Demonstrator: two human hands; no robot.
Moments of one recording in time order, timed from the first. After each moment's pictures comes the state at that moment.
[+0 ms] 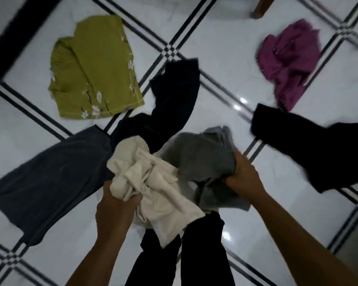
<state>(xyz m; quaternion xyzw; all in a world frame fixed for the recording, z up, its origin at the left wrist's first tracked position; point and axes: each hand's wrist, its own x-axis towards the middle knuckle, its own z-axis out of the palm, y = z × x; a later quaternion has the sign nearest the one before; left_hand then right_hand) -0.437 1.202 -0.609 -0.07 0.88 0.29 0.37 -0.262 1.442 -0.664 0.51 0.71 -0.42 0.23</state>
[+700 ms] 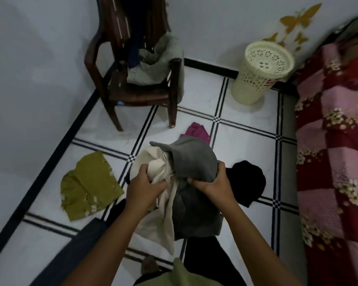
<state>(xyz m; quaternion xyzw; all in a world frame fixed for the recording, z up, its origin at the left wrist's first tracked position) -0.403 1.424 -0.164 0.32 0.82 0.30 0.37 -0.220 1.502 -0.166 0.61 0.55 -0.55 -0.15</state>
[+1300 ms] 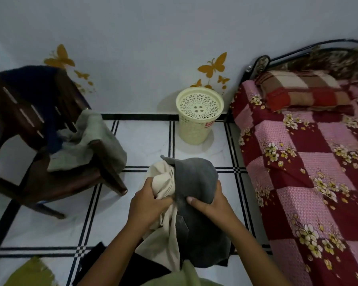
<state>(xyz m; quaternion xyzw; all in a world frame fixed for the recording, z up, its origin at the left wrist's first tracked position) -0.242 1.811 -0.105 0.46 0.75 0.24 0.40 -0.048 1.827 -0.120 0.64 0.53 -0.52 -0.19</state>
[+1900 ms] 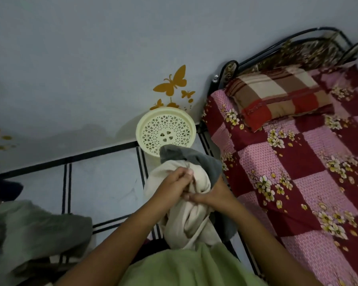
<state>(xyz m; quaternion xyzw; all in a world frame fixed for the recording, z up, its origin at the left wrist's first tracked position) -0.133 2.259 -0.117 0.47 0.55 0.21 0.66 0.028 2.222 -0.153 0.70 0.46 -0.50 -0.24</state>
